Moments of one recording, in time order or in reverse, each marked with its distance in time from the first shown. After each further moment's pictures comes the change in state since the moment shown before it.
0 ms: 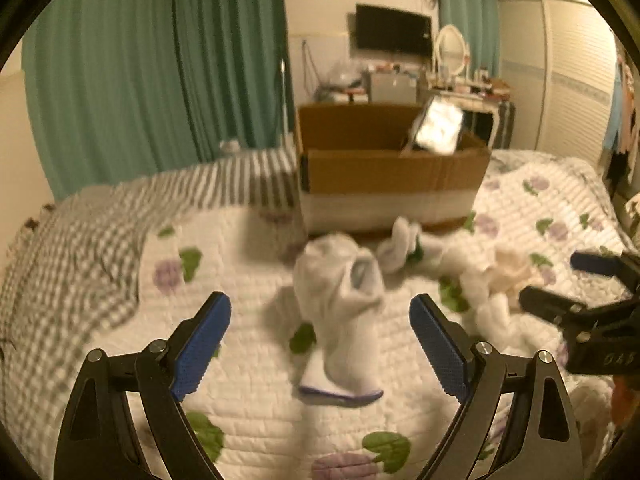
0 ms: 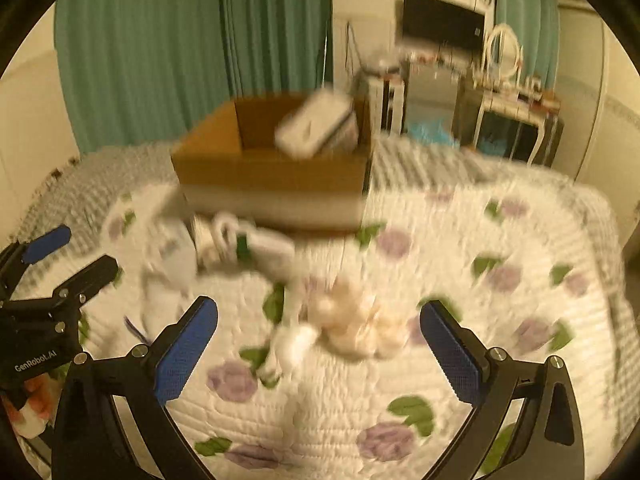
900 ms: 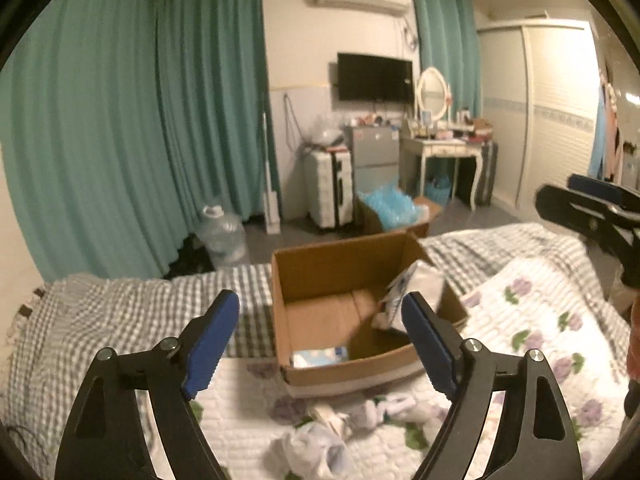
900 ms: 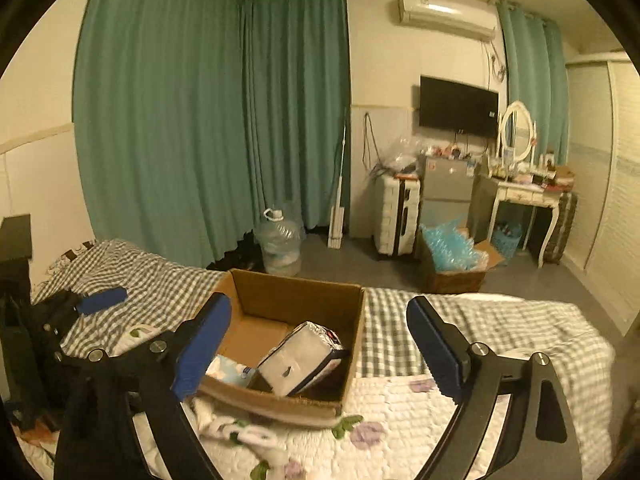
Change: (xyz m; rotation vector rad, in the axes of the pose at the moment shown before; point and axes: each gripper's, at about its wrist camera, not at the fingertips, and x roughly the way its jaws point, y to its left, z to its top) left arm -0.053 -0.018 0.156 0.043 -0.184 -0.050; right arm -0.063 -0.032 0.170 -0.068 -0.359 0.052
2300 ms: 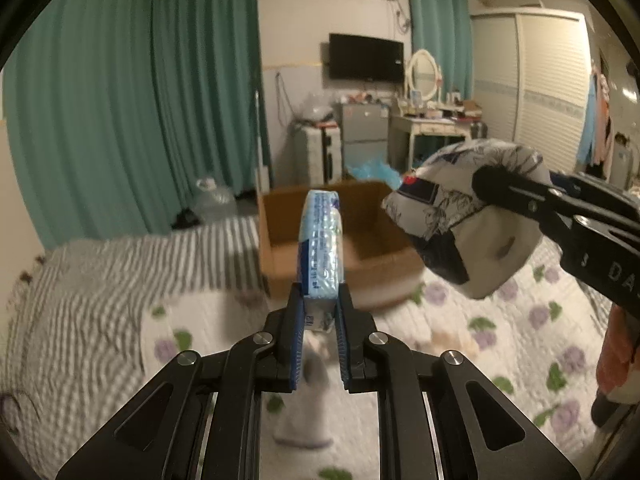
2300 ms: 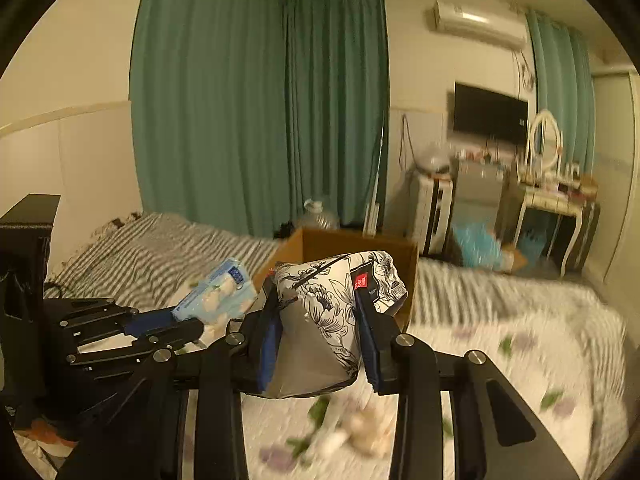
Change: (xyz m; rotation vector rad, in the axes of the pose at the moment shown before) left arm -0.029 -0.022 -0.052 0.003 0.078 -0.037; right arm -0.062 0.064 -0.069 -0.066 -0.015 0.112
